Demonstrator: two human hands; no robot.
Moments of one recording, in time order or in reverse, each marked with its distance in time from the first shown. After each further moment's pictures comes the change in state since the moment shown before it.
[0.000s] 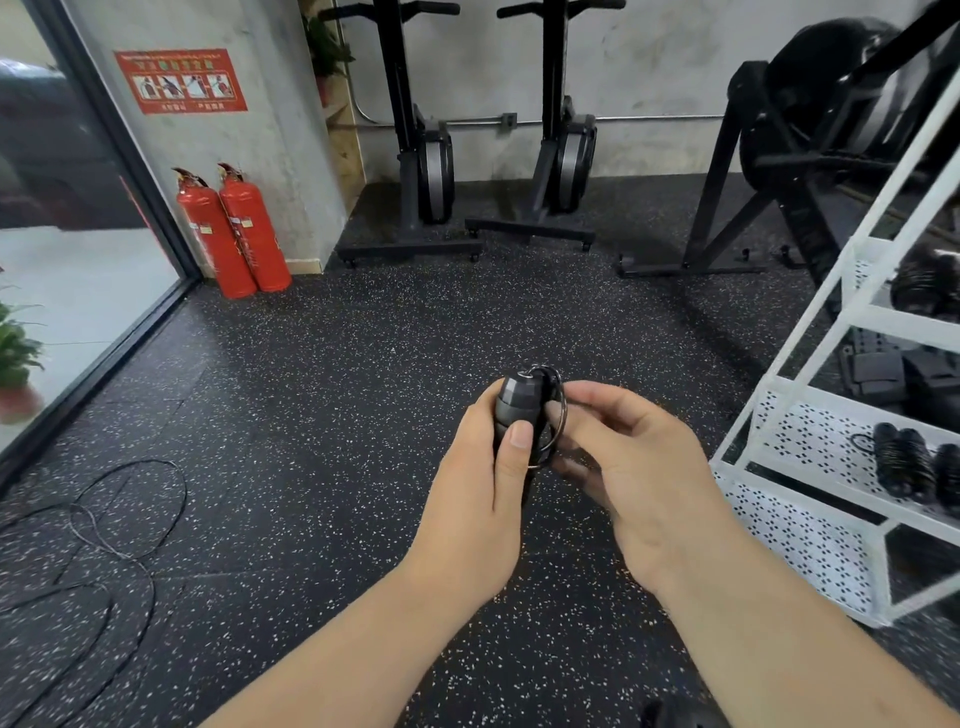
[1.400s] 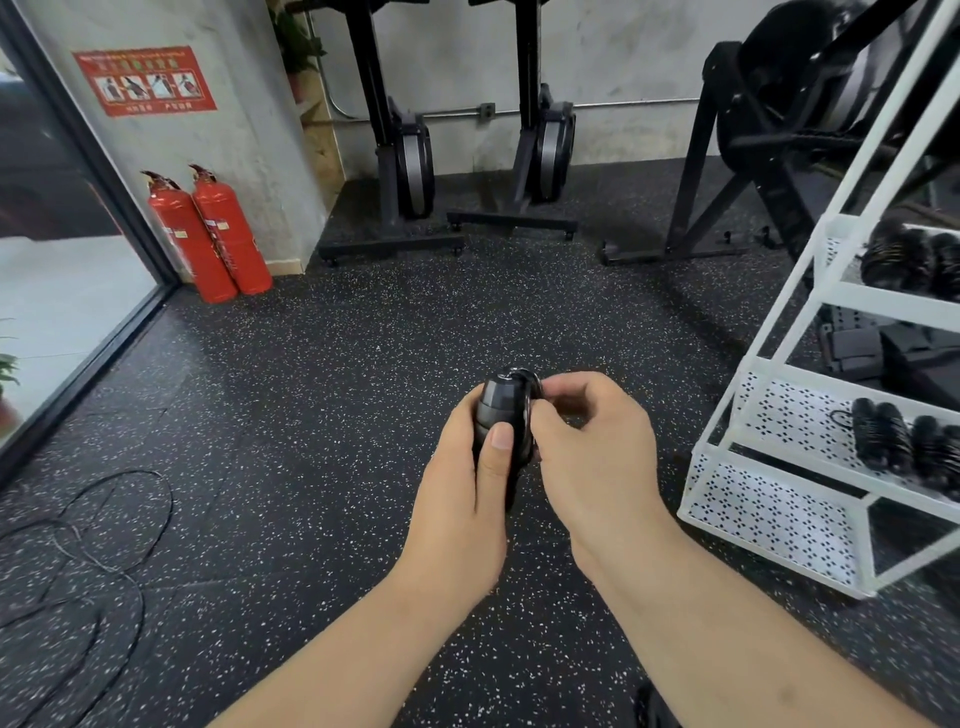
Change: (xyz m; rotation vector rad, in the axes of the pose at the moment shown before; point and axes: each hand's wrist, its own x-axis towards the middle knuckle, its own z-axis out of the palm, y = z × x) left_hand -0.004 -0.002 0.017 -0.110 0.020 0.004; right_hand 0.002 0.012 0.016 -0.402 0.247 -0.186
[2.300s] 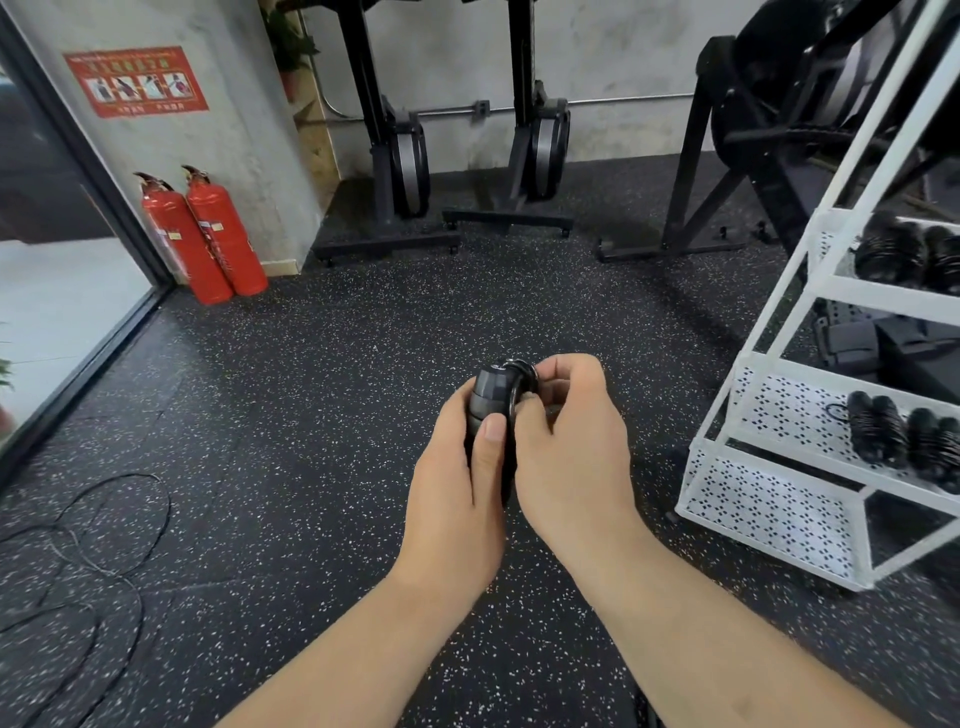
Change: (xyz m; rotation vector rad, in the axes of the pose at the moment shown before) left_hand 0.006 -0.002 0.005 -0.123 0.067 -0.059; right_hand -0.002 0.000 0.000 -0.140 -0.078 -0.163
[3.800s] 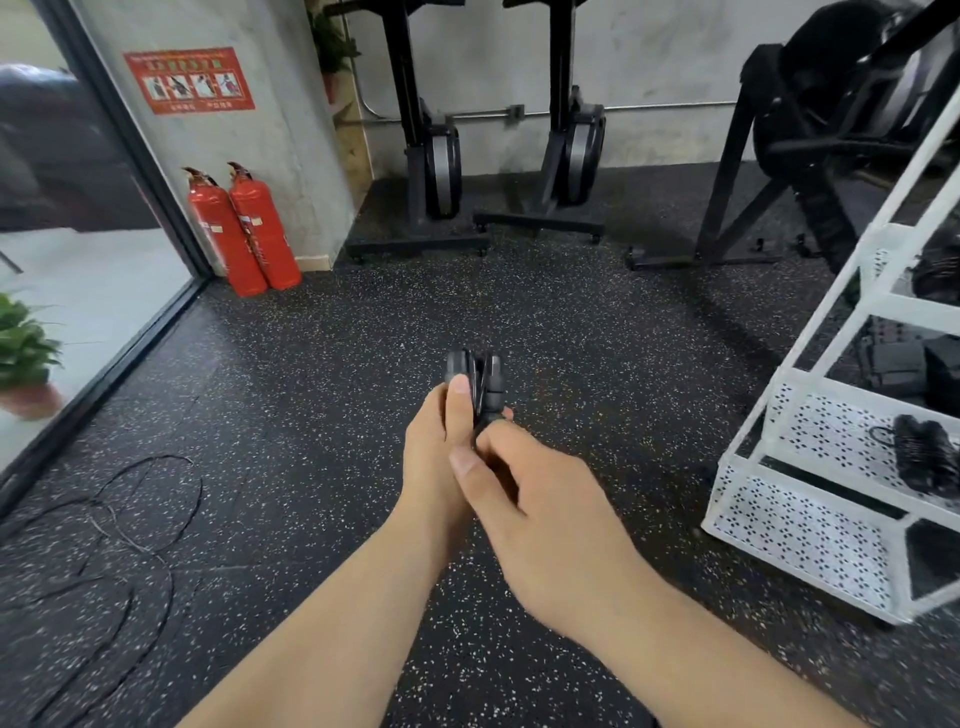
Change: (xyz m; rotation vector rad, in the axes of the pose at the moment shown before) left_hand 0.033 0.002 -0.029 -0.198 0.189 -0.330; right_hand -0.042 -0.020 0.005 -0.238 -0.526 -0.175
